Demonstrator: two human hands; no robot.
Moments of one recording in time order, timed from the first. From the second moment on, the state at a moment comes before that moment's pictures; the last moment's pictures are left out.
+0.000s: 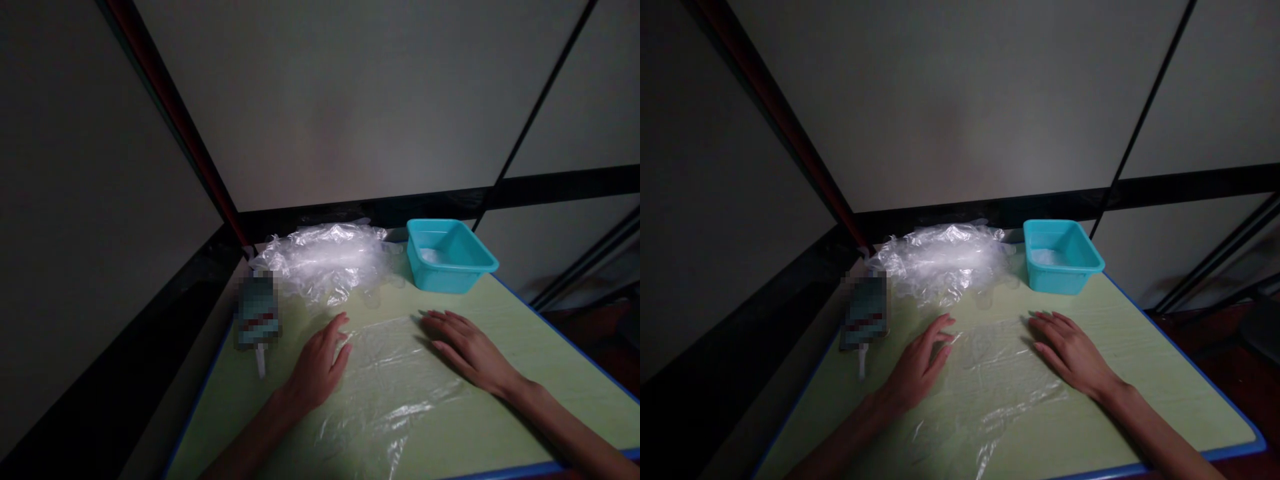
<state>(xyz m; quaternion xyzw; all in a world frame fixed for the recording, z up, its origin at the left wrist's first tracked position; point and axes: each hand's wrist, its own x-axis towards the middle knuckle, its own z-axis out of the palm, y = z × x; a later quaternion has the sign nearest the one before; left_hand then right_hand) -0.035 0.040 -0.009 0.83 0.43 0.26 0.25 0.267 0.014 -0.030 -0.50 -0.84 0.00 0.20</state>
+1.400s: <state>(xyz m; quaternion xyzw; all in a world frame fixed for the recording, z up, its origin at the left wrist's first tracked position) -0.023 0.004 -0.001 0.95 0.17 0.16 0.20 0.273 -0.011 -0.038 -0.61 -0.77 -0.03 0.18</state>
